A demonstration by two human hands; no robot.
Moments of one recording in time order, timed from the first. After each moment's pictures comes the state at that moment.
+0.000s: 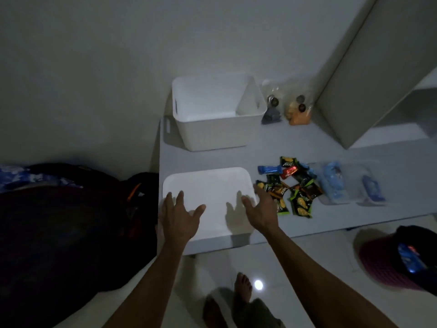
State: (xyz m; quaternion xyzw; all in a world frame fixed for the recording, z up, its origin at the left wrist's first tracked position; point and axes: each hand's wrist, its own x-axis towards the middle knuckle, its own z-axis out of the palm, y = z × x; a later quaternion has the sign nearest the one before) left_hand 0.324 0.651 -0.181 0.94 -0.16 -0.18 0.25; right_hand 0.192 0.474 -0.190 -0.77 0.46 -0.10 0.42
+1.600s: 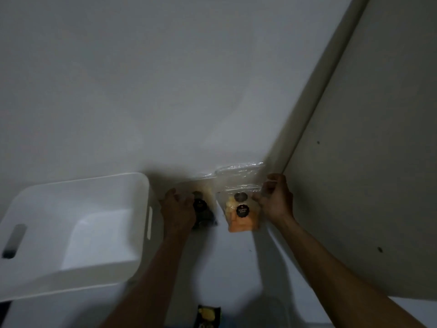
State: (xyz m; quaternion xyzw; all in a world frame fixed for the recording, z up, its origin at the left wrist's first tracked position) left_hand 0.460 0.092 -0.181 0.88 0.02 -0.14 0.45; right_hand 0.323 -0.097 -0.183 -0.74 0.45 -0.15 0.47
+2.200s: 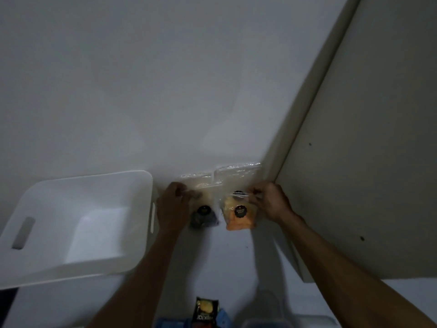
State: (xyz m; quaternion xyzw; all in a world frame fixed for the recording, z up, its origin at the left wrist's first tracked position) left_hand 0.457 0.111 -0.149 0.89 -0.13 -0.05 0.44; right_hand 0.318 -0.104 -0.170 -0.85 0.33 -0.05 0.41
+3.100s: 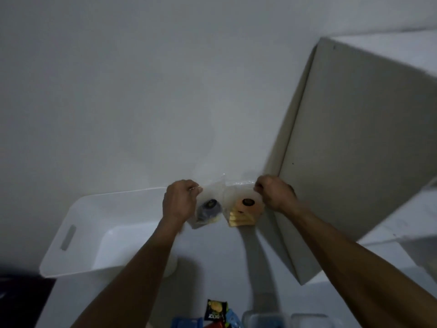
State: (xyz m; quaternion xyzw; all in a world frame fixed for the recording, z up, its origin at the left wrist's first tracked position) left_hand 0.450 0.145 -0.042 0.88 -0.30 0.00 0.38; right_hand 0.299 -0.076 -0.039 -0.95 0.27 -0.05 0.15
